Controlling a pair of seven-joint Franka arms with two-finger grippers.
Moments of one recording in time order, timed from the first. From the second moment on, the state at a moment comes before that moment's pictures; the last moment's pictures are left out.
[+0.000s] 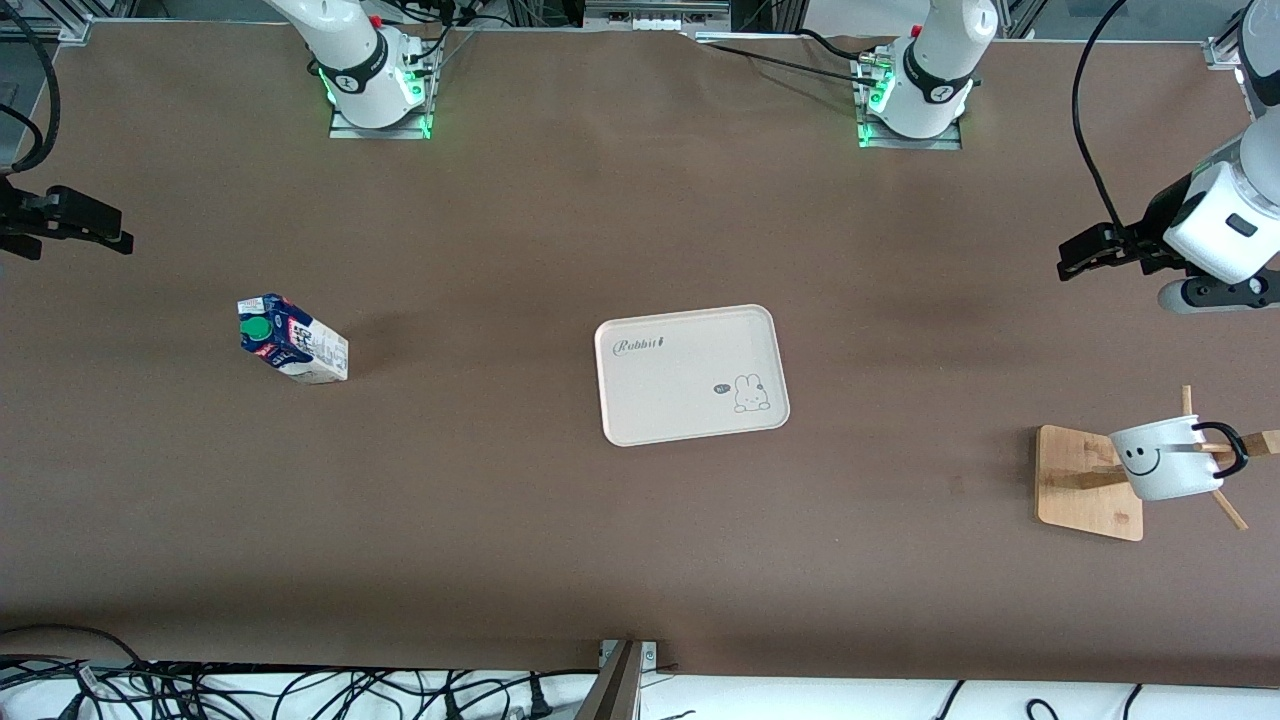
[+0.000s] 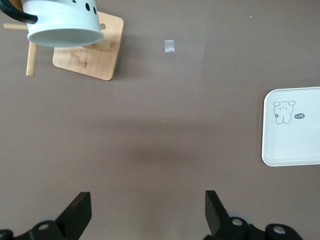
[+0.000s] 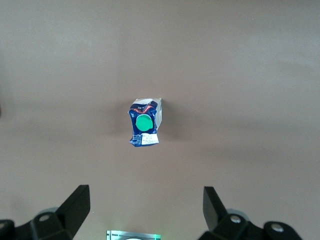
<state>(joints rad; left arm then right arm) 0.02 0.04 -0.03 -1.67 0.01 1.61 -0.11 0.09 0.13 -0.18 -1.41 0.00 1.44 -0.16</state>
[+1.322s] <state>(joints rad) 0.02 0.06 -0.03 -1.65 0.01 1.62 -0.11 0.09 0.20 -0.18 -1.43 0.03 1.43 -0.16</state>
